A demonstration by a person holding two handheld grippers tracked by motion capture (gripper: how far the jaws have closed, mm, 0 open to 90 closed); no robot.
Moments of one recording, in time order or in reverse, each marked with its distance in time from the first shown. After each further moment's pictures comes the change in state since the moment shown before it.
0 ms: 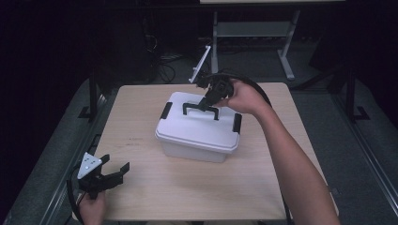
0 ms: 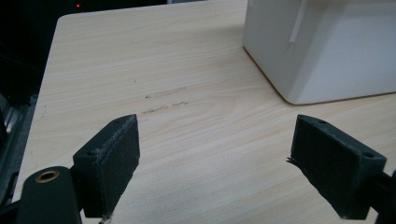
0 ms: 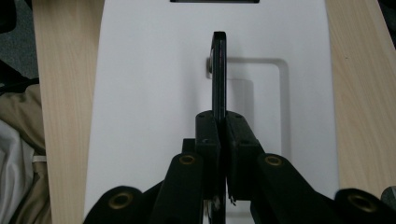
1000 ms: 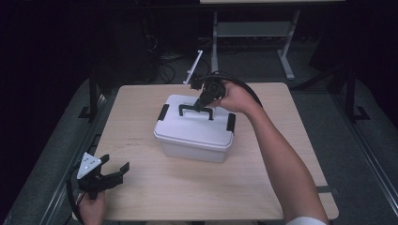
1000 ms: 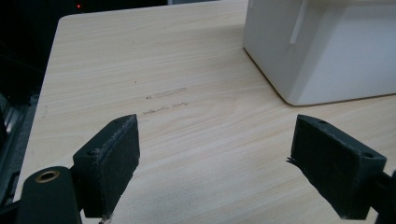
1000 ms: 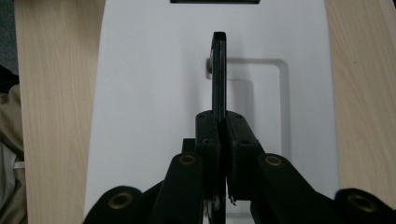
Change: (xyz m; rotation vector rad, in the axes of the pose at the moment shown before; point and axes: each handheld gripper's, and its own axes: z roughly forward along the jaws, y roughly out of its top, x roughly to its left) left arm 0.000 0.000 0.000 -0.004 0.001 0.001; right arm -0.018 0.008 0.031 0.015 0.022 -0.011
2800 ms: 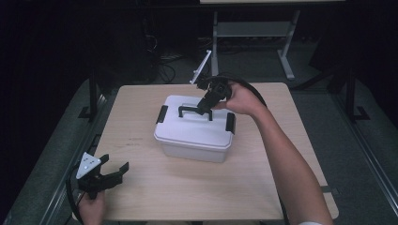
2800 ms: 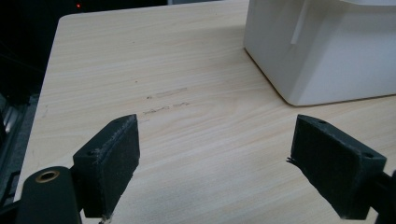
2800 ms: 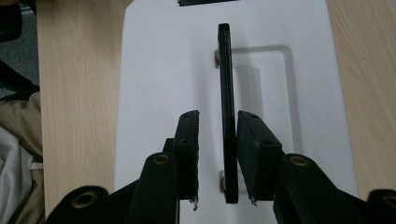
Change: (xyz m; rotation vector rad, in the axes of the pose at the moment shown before) left arm 0.001 0.000 0.000 -0.008 -0.002 -0.009; right arm 0.001 -0.017 -0.008 -0.048 0.036 0.031
